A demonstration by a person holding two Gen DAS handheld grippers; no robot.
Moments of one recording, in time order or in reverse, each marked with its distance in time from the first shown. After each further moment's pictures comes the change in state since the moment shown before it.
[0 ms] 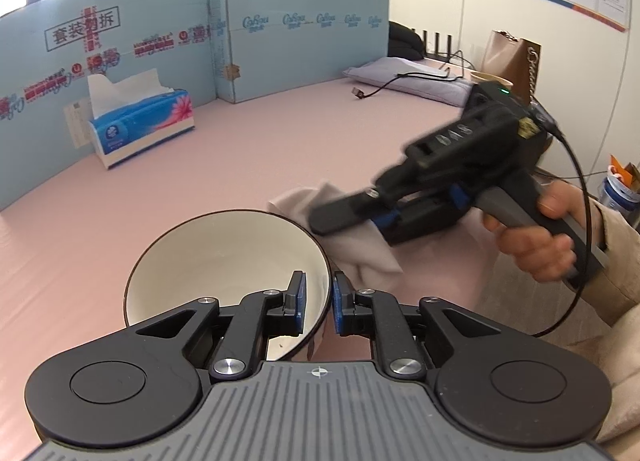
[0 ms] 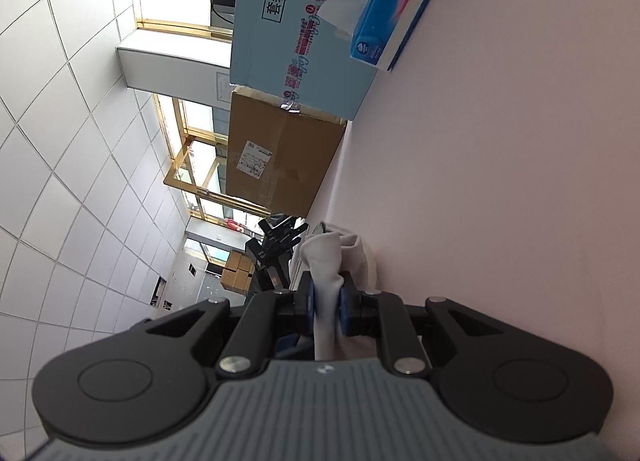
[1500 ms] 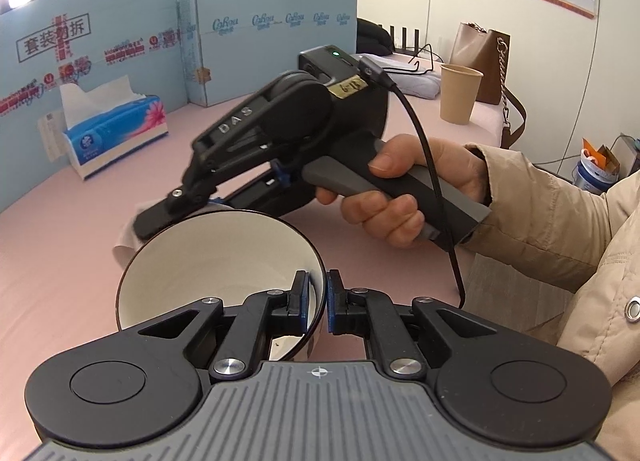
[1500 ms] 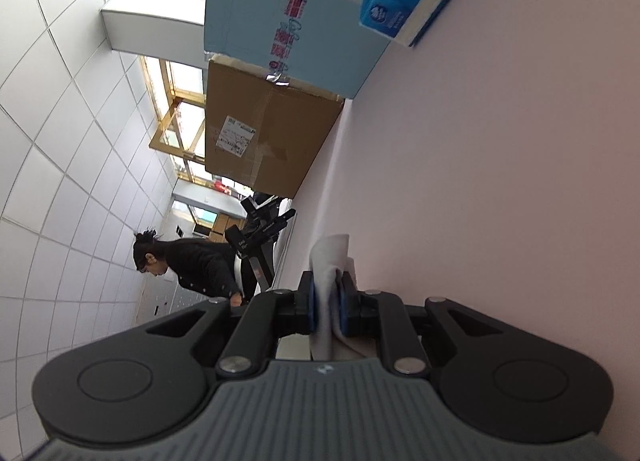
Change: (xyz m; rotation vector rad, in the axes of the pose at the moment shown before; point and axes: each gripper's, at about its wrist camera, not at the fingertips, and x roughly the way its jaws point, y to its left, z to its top) left arm -0.002 0.008 -0.007 0.065 -0.002 -0.106; right arm 0.097 -0.002 0.057 -0.029 0.160 -0.042
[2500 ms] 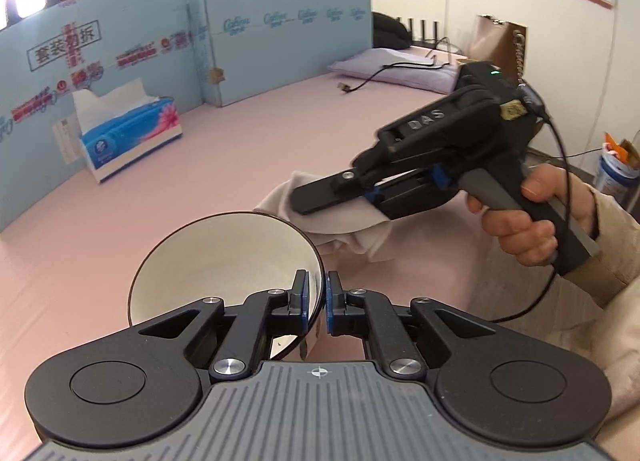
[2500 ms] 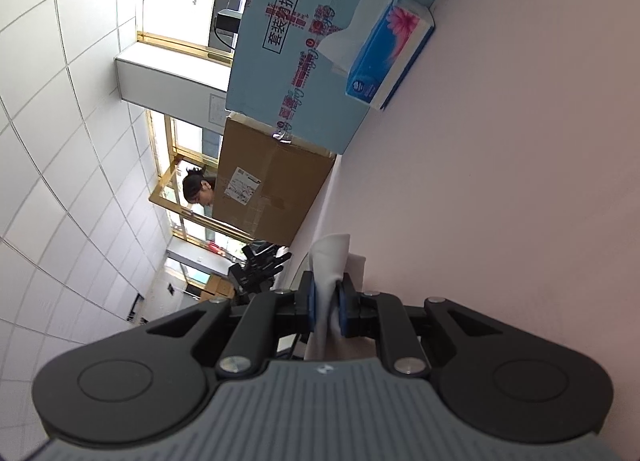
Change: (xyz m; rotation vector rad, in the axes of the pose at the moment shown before) left arm 0.000 -0.010 0.006 0.003 0.014 0.061; right arm -0.083 -0.003 -0.062 0.021 -0.245 -0.012
